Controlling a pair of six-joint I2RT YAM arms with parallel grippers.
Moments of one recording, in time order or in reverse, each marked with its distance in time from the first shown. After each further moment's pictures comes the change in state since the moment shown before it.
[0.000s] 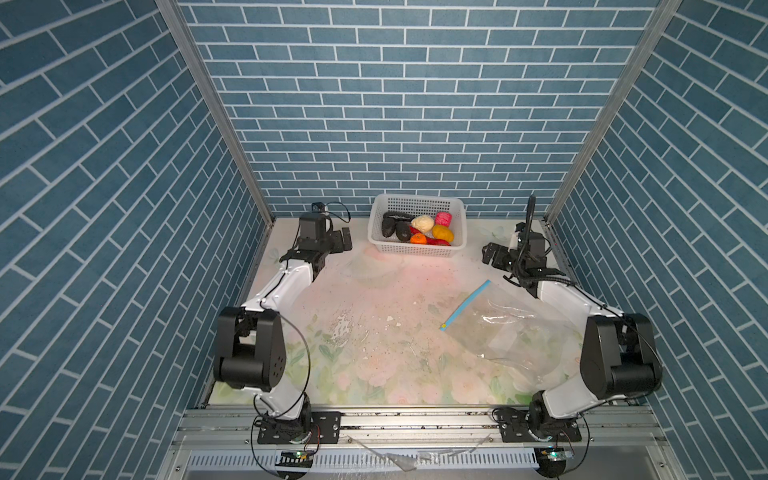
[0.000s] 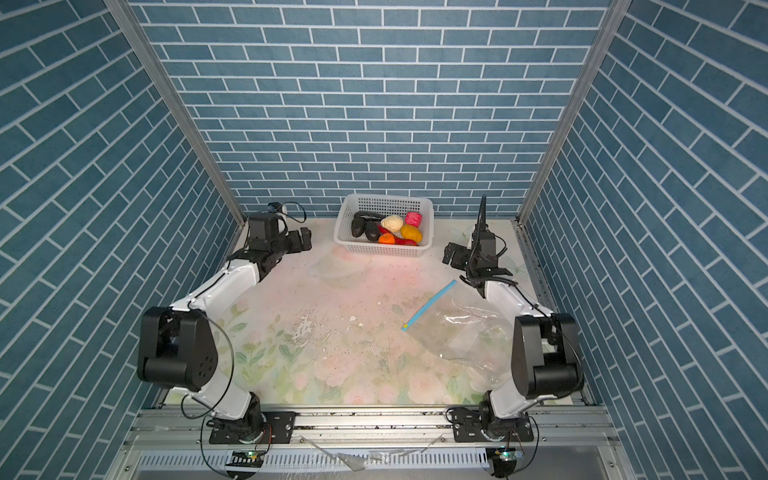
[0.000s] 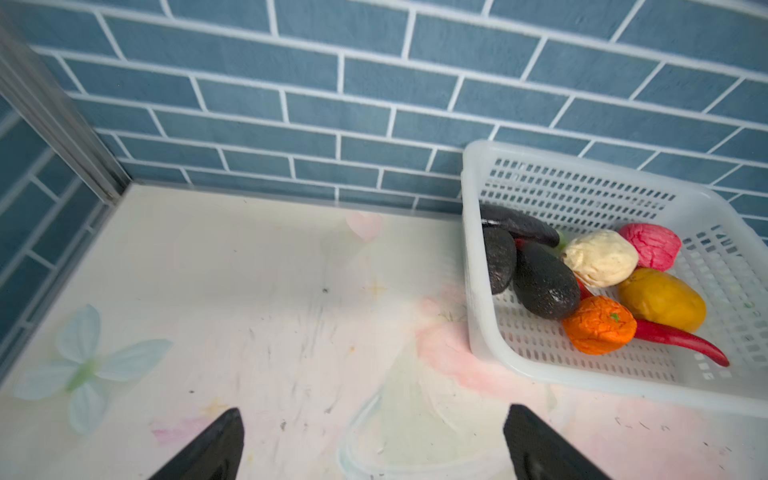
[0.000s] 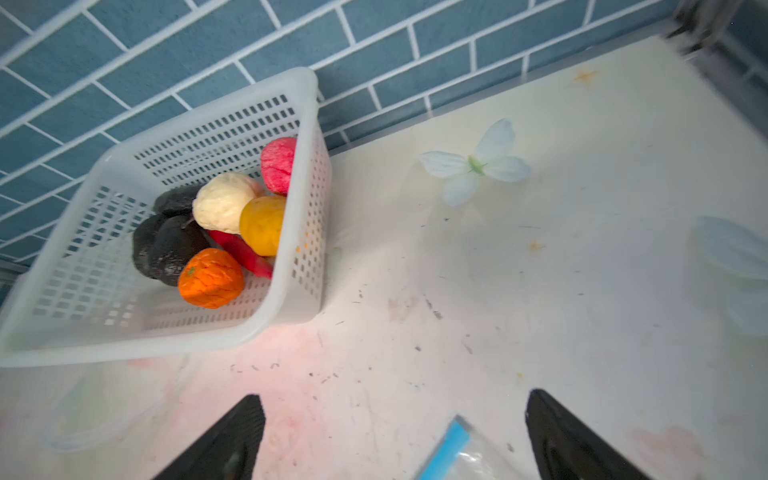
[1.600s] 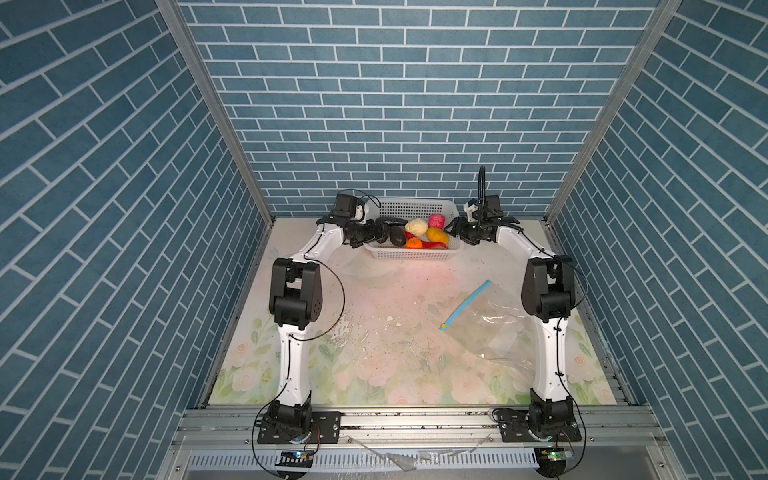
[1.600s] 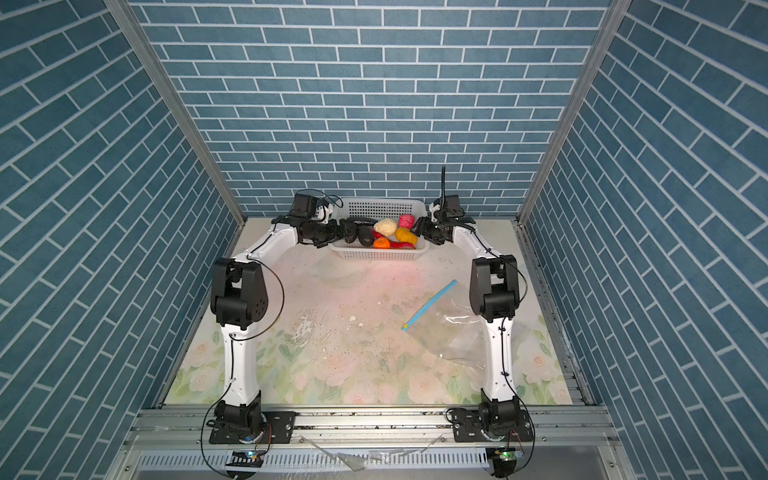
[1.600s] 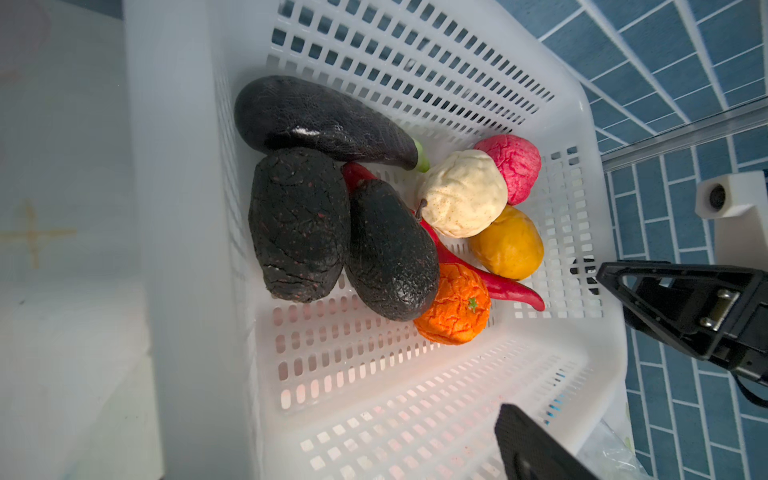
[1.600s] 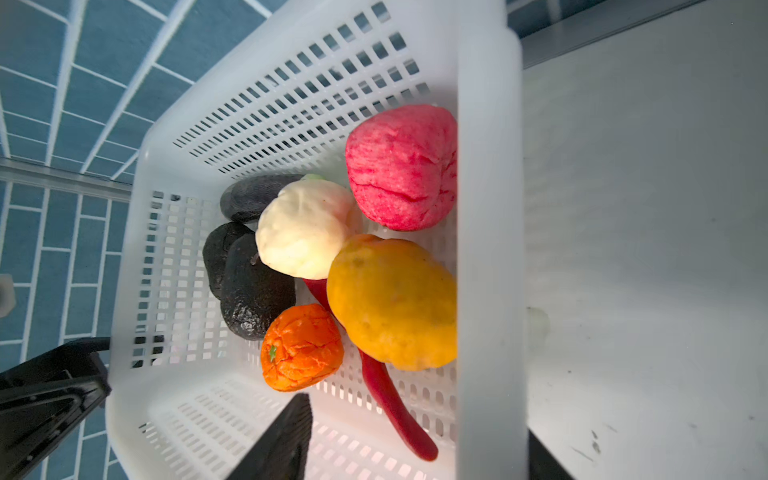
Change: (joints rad) left arm -0.080 0.507 0.587 -0.365 0.442 -0.177; right arm 0.106 0.703 0.923 -0.427 -0.337 0.043
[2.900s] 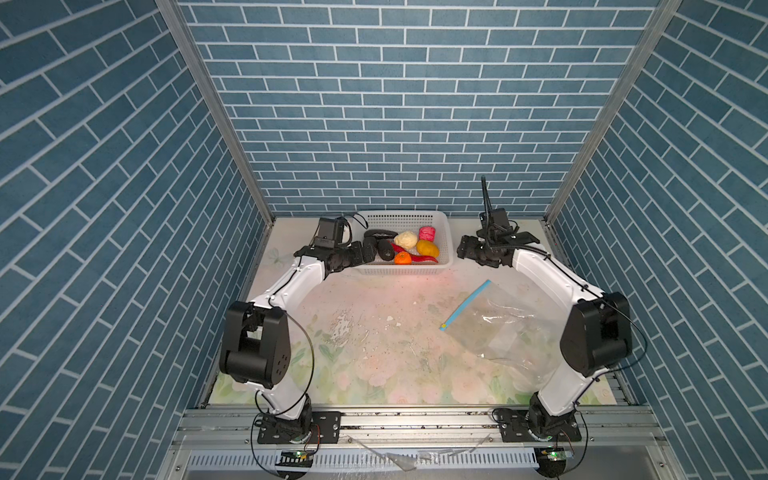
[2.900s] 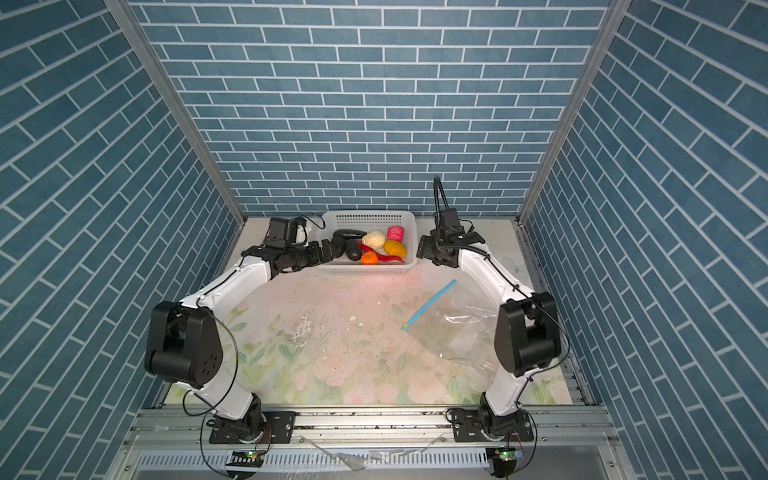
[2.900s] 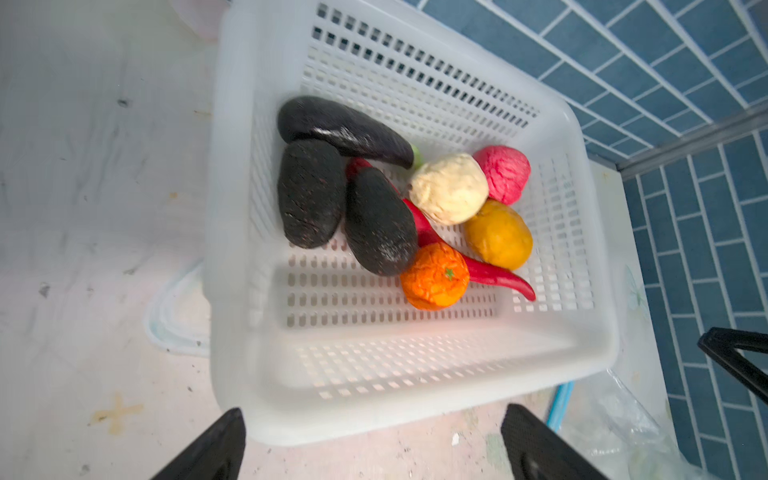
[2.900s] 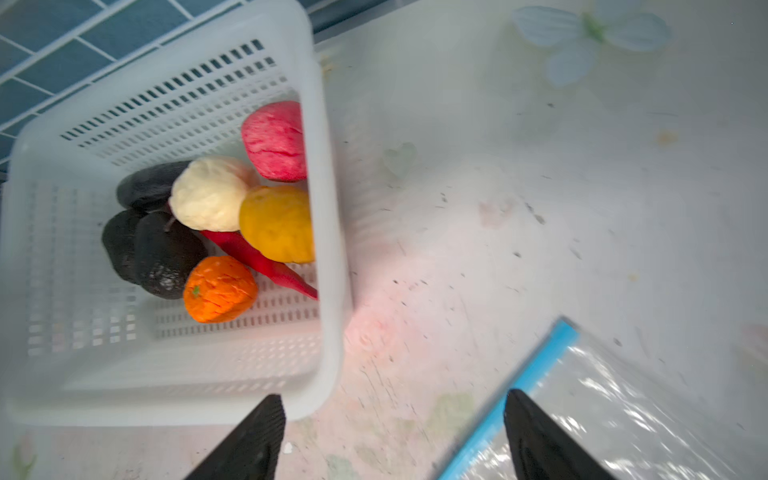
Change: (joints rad) left arm -0.050 -0.551 -0.617 0.134 -0.187 -0.031; right arm 0.121 -0.641 -0.568 -0.181 0.502 0.075
